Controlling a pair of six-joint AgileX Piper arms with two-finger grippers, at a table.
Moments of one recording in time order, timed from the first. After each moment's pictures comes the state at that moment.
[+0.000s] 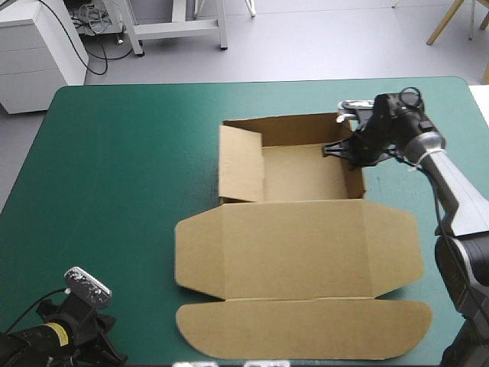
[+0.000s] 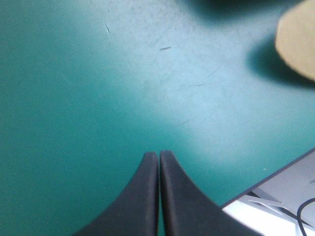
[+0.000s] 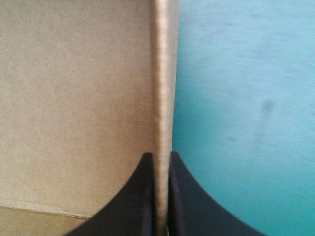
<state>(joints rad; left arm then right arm) -0.39 0.45 -0.50 -0.03 1.19 0.14 0.14 1.82 -1.65 0.07 1.15 0.06</state>
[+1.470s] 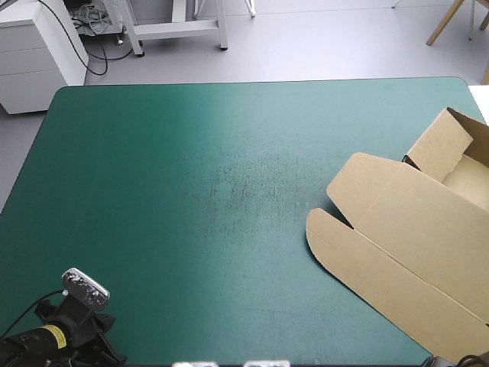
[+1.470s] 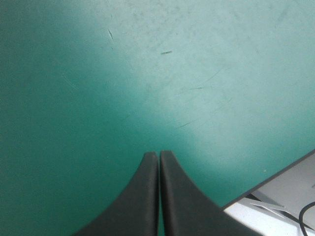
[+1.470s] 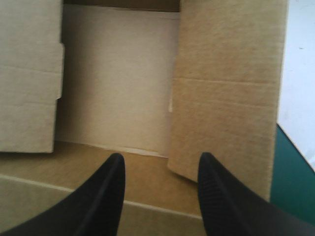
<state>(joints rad) -0.39 0.43 -0.50 -0.03 1.18 0.14 -0.73 1.59 -1.58 0.23 1.22 -0.15</state>
